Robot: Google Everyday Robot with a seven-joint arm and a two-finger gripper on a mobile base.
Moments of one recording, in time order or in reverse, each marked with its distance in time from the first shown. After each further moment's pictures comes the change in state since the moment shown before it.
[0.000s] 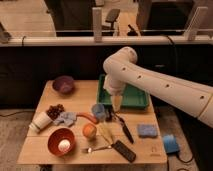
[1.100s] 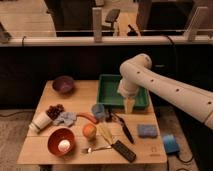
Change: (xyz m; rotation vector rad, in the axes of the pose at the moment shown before) arm 0.069 0.031 0.037 -0.069 0.006 0.128
